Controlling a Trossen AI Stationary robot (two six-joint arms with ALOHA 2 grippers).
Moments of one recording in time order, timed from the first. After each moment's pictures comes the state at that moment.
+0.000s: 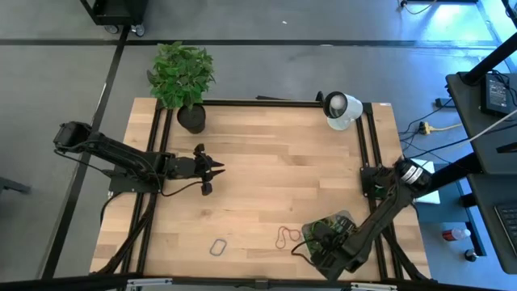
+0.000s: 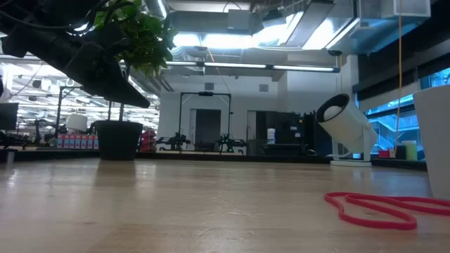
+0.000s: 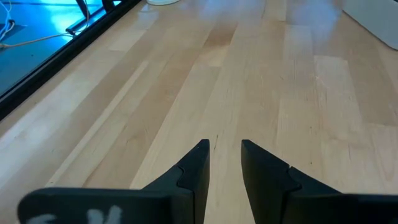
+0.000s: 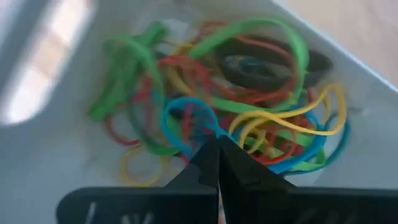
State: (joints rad) left arm -0.16 0.99 0.29 0.18 -0.43 -0.18; right arm 0.87 1.89 1.33 -1.08 0.17 1.56
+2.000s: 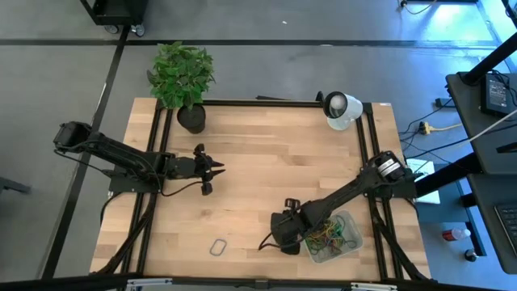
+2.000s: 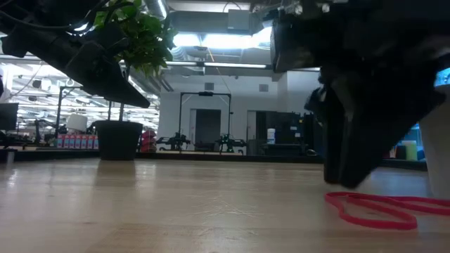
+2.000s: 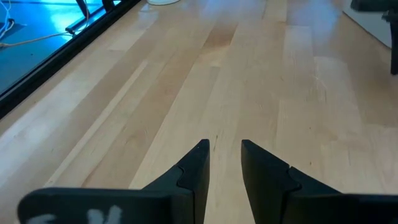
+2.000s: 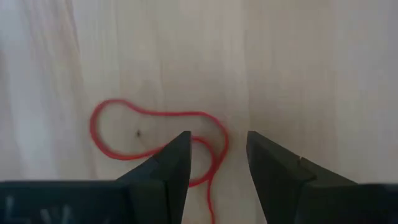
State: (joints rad) left arm -0.16 0.99 0.29 0.18 -0.42 -0.18; right arm 0.50 2.00 1.31 -0.59 0.11 0.59
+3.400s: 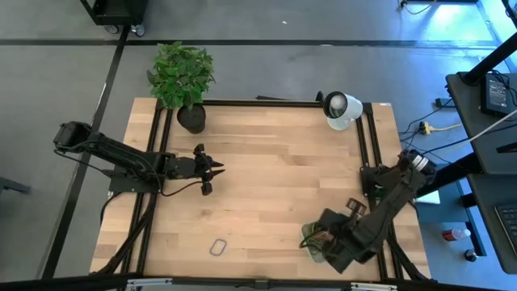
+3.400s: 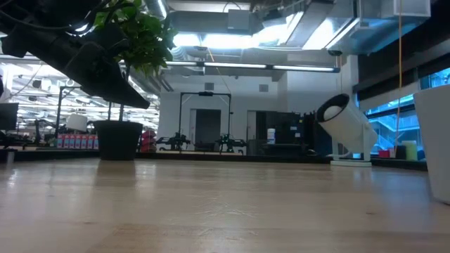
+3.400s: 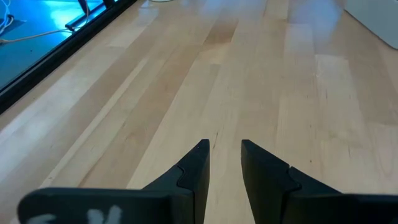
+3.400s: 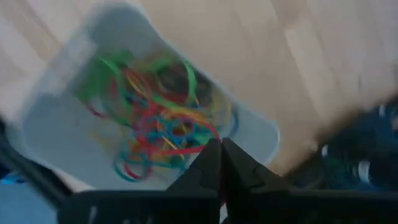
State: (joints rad) left arm -0.16 0.99 0.29 0.17 -0.42 -0.20; right arm 0.82 1.79 1.61 -1.55 0.18 1.37
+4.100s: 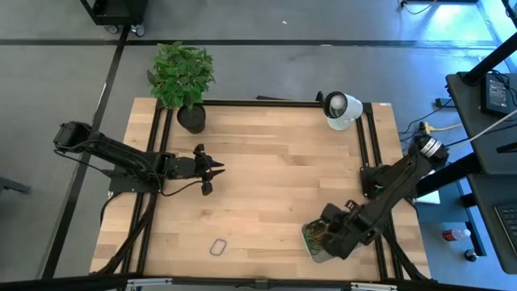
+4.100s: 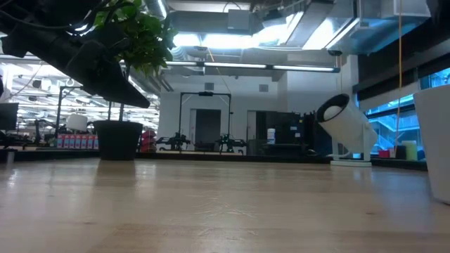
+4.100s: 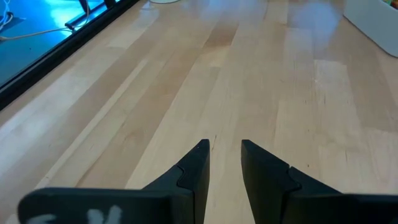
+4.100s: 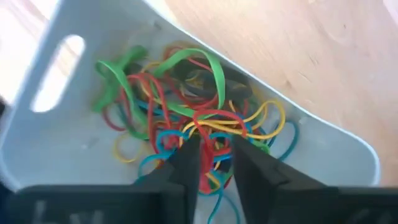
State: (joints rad) left arm -0.16 0.99 0.29 0.18 -0.43 -0.21; right arm 0.81 1.56 1.10 -1.00 0.14 1.47
